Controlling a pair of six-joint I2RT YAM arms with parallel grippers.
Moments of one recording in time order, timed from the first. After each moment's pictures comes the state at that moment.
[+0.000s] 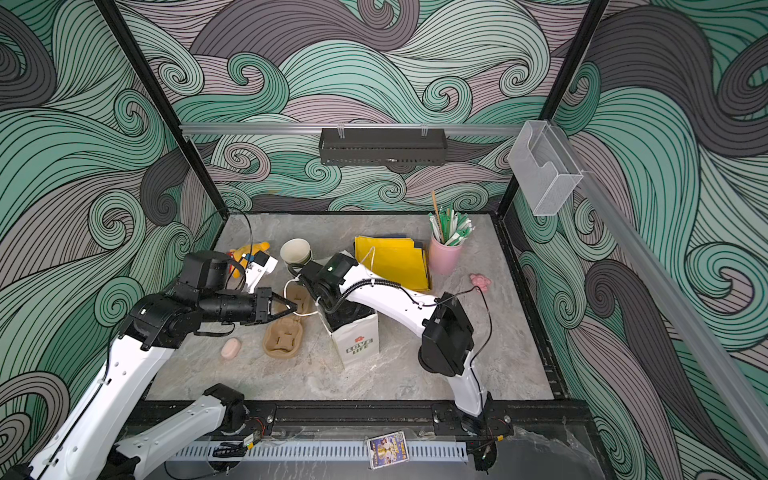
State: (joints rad) left arm -0.36 0.91 1.21 -1.09 0.66 -0.51; right arm 1.03 2.00 1.90 -1.49 0.04 0.59
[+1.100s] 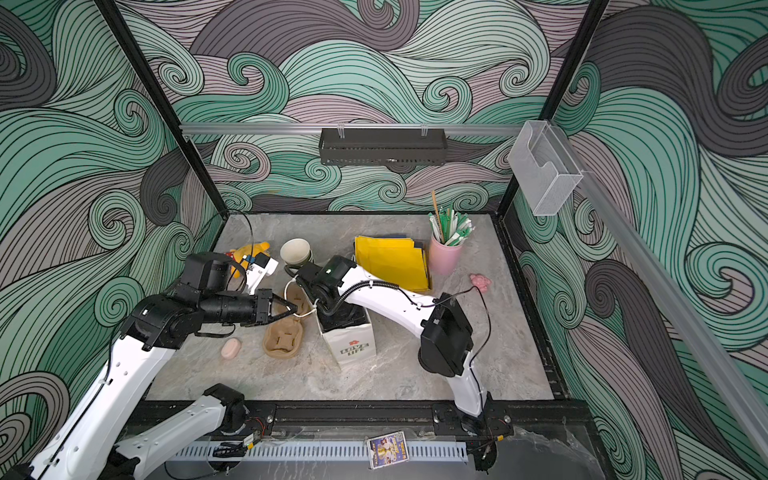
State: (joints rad) left arm -0.36 0.91 1.19 -1.09 0.66 -0.50; right arm 1.04 2.01 1.88 -1.43 -0.04 0.64
